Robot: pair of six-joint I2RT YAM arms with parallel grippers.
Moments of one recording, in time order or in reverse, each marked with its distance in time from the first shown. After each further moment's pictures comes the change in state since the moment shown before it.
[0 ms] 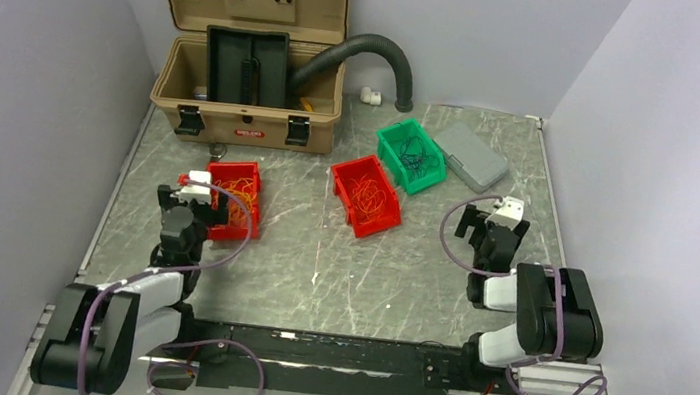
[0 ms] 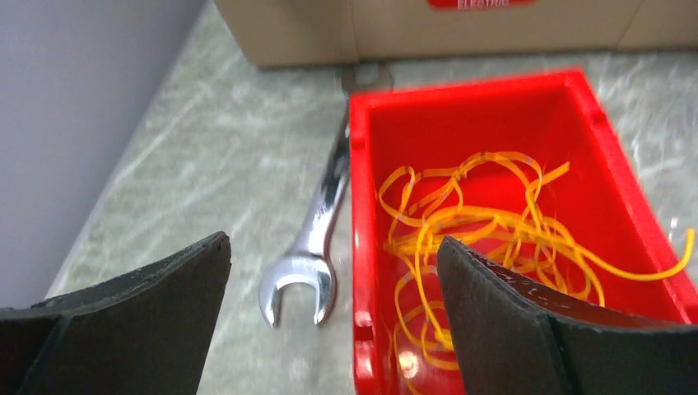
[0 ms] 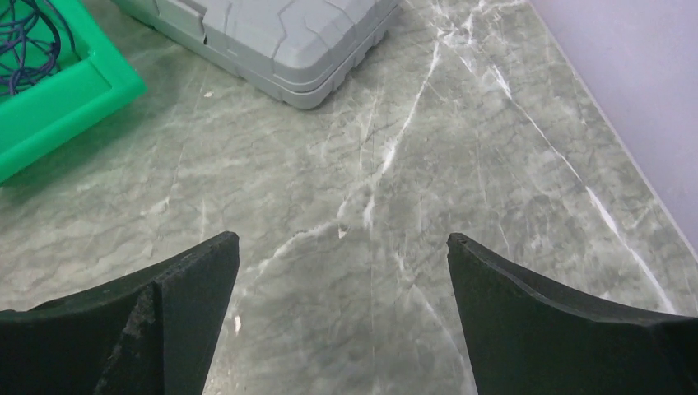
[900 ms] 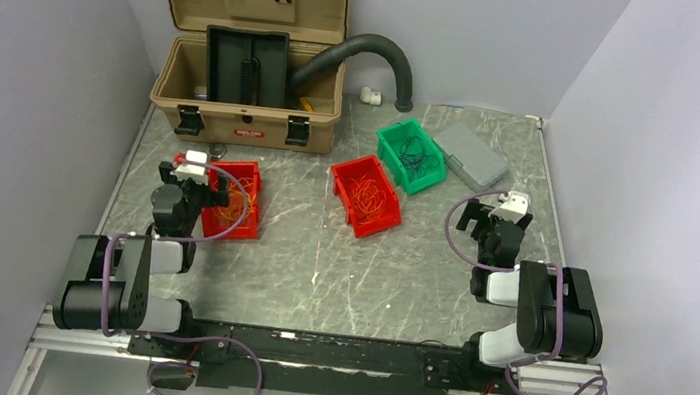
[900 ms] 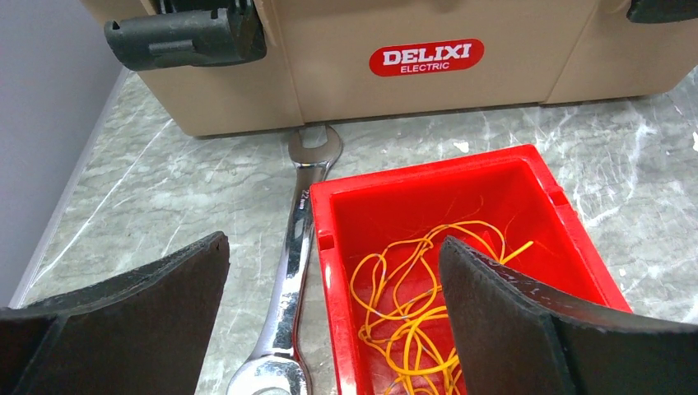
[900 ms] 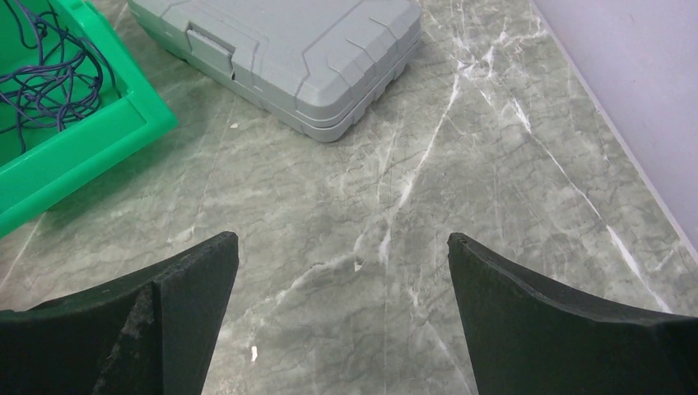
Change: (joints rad) left arm 0.180 0.309 0.143 0.254 0.385 -0.027; right arm -0.071 0.016 0.052 -0.015 -0.123 0.022
